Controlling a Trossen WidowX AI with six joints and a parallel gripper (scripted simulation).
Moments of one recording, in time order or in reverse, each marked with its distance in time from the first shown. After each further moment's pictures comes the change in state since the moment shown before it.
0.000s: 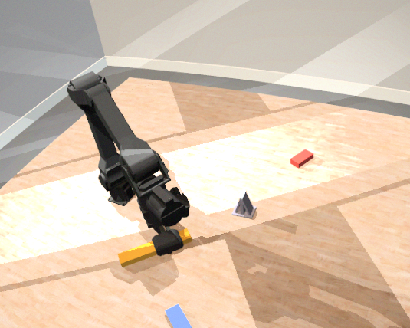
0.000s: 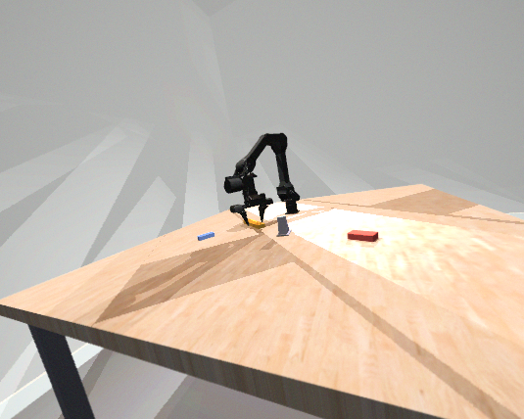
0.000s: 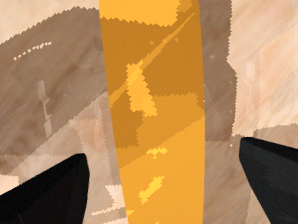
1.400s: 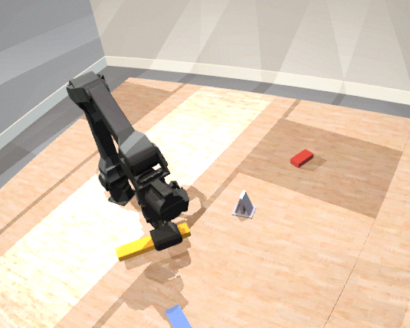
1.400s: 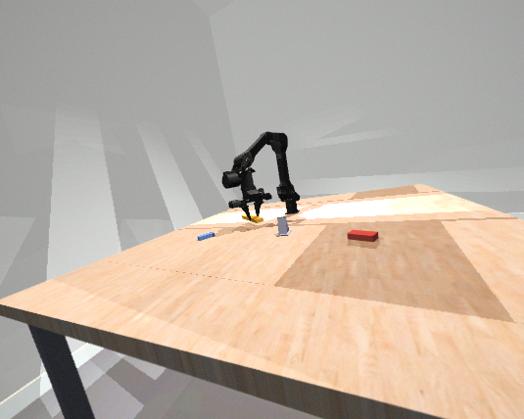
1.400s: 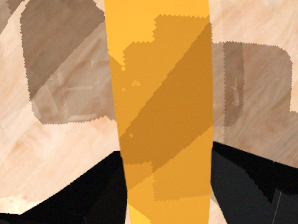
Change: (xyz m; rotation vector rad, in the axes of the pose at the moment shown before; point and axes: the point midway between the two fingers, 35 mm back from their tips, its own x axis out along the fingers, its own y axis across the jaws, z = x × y) arm -0.022 -0.002 0.001 0.000 0.004 0.015
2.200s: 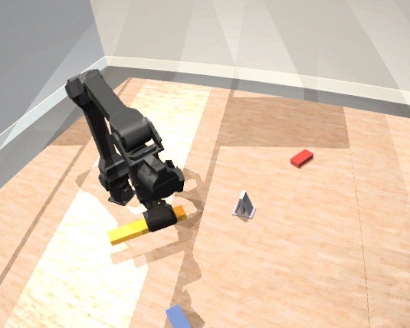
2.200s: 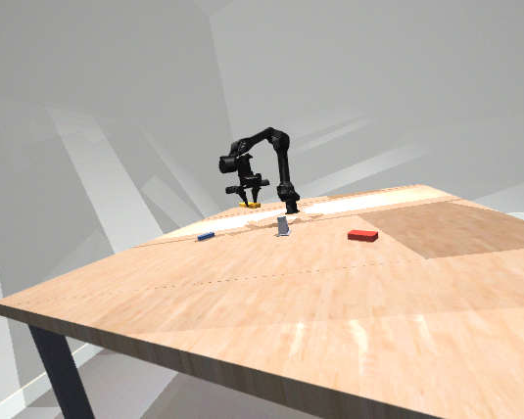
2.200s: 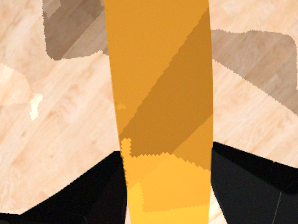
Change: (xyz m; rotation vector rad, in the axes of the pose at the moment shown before) arm -0.062 0.001 0.000 0.000 0.000 0.001
